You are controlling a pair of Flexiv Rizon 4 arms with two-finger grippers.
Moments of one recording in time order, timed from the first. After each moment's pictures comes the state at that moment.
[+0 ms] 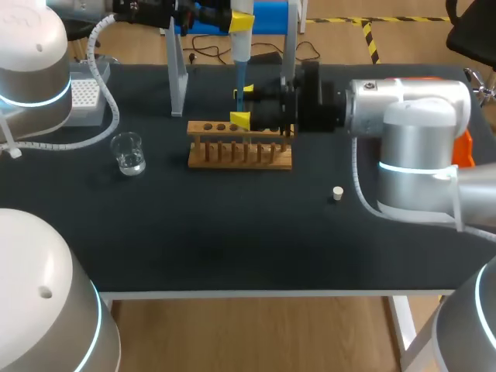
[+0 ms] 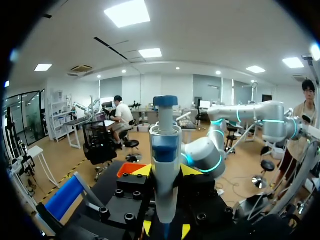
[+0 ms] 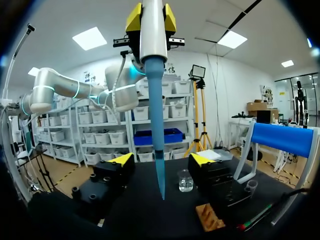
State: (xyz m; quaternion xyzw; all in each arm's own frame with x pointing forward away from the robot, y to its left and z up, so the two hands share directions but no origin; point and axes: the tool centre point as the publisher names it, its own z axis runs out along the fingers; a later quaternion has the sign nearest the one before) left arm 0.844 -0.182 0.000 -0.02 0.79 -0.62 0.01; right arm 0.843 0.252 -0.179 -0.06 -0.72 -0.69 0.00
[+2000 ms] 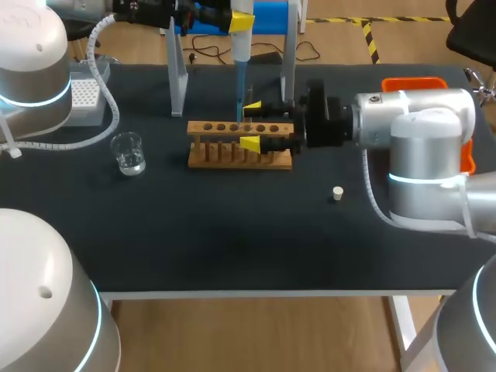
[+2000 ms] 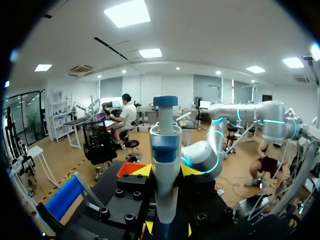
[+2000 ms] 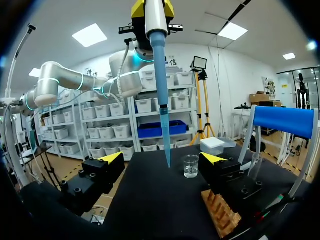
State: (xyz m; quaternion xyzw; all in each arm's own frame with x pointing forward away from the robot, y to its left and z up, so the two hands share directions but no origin) left arm 0.844 -0.182 0.000 -0.02 0.79 -0.62 0.01; right arm 0.832 0.236 -0.215 -0.06 -0.73 -0.68 0.02
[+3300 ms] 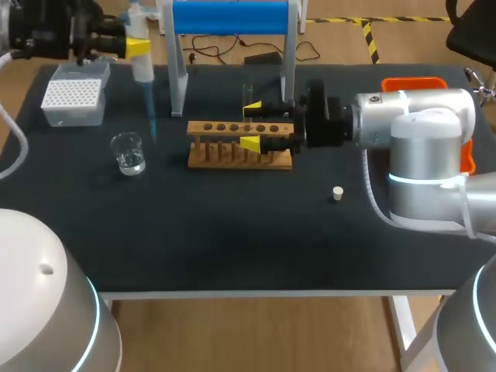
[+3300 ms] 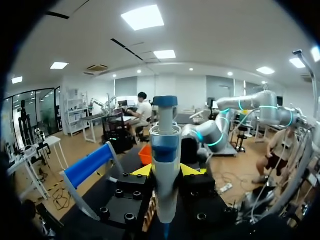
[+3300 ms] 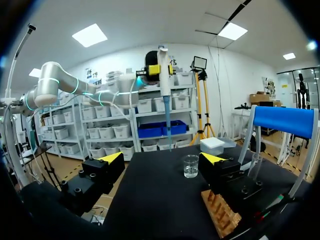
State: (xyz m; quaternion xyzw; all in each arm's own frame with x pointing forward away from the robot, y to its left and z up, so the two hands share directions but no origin) left arm 0.868 -0.010 -0.059 -0.07 0.78 -0.62 0.05; right arm 0.832 0.236 -0.215 -0.06 -0.73 -0.68 0.02
